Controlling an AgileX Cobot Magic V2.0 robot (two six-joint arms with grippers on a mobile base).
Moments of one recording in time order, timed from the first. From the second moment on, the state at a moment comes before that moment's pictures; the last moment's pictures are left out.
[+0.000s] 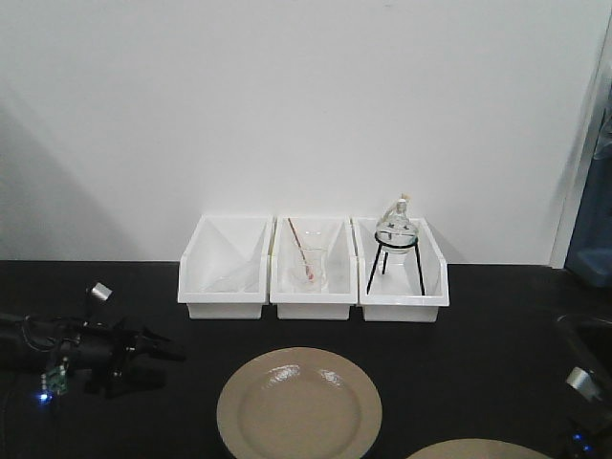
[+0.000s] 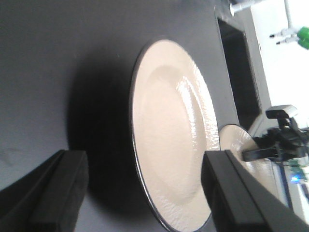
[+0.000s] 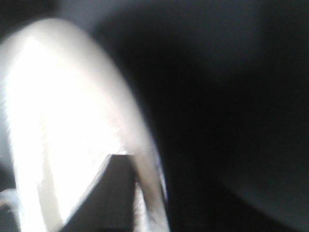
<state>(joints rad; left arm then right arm) 0.12 2.22 -1.60 -1.29 1.18 0.88 -0.37 2.04 -1.22 0.80 1.24 -0.67</state>
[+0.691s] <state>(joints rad) 0.19 2.09 -1.60 -1.11 1.20 0.89 -0.37 1.89 -1.36 1.03 1.17 -0.58</state>
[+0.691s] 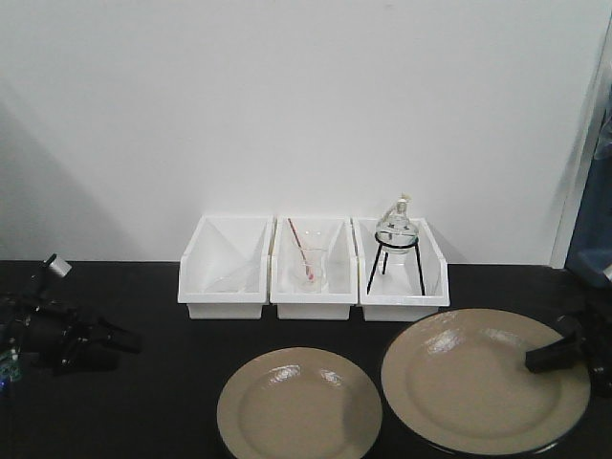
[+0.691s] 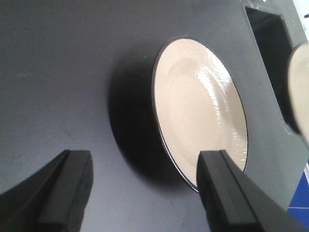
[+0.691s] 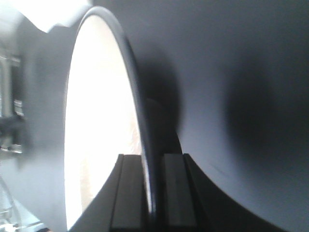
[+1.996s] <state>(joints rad) 0.19 2.09 -1.60 -1.09 1.20 0.85 0.11 2.16 -1.37 1.52 0.76 -1.04</state>
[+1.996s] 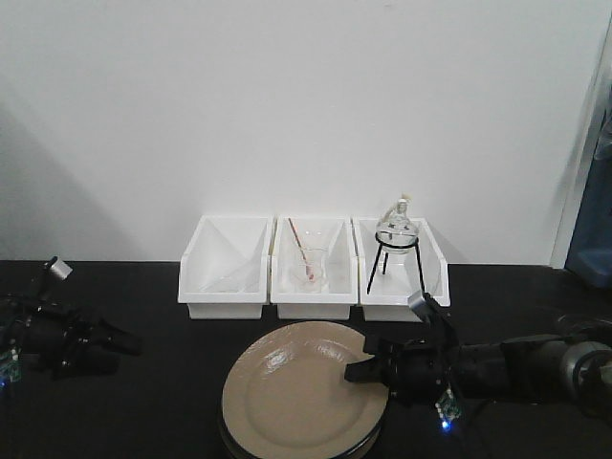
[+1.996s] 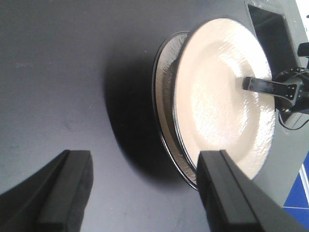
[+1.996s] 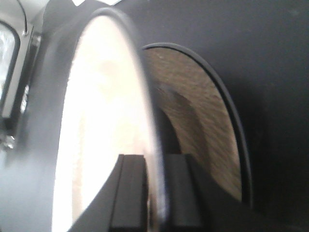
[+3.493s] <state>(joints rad) 0.19 1.55 -1.36 -0.78 0.96 0.92 0.08 1.37 -1.06 0.94 0.14 -1.02</state>
